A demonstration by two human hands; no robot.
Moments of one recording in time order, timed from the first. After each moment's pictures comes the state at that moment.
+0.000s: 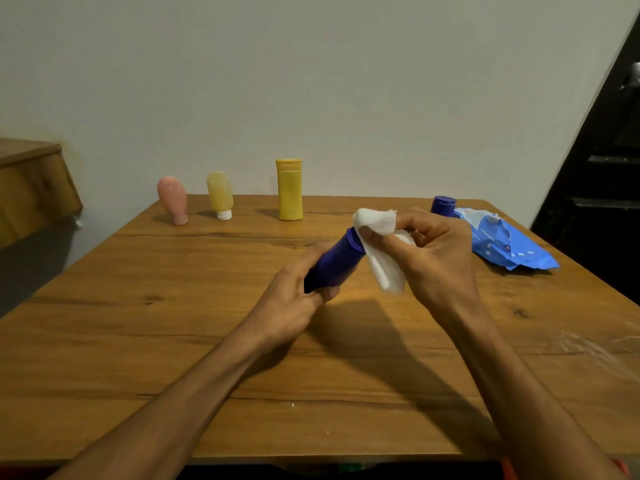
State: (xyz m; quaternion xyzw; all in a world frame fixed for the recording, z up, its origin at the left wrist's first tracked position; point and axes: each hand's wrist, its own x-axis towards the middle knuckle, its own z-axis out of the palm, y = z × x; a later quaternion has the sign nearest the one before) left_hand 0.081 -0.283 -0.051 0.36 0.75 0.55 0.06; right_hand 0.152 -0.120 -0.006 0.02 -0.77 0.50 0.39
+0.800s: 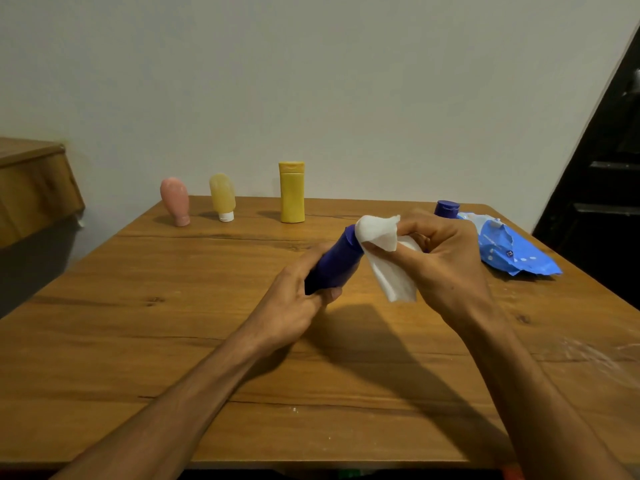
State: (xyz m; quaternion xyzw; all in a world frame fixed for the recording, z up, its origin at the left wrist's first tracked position) left_hand 0.078 -0.284 -0.052 0.35 0.75 0.56 0.06; right_hand 0.158 -0.118 0.000 0.06 -0.79 0.49 0.36
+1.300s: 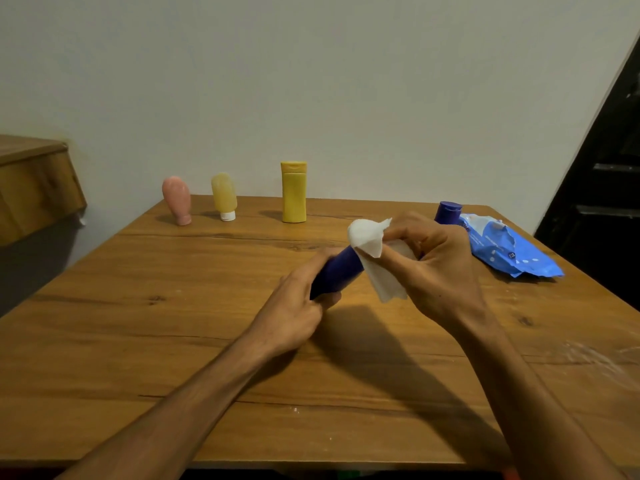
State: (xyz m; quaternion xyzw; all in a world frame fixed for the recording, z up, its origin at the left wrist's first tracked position) left_hand 0.088 -0.284 -0.049 0.35 0.78 0.51 0.04; right_hand 0.153 -0.120 -0.003 0.09 -0.83 0.41 0.37
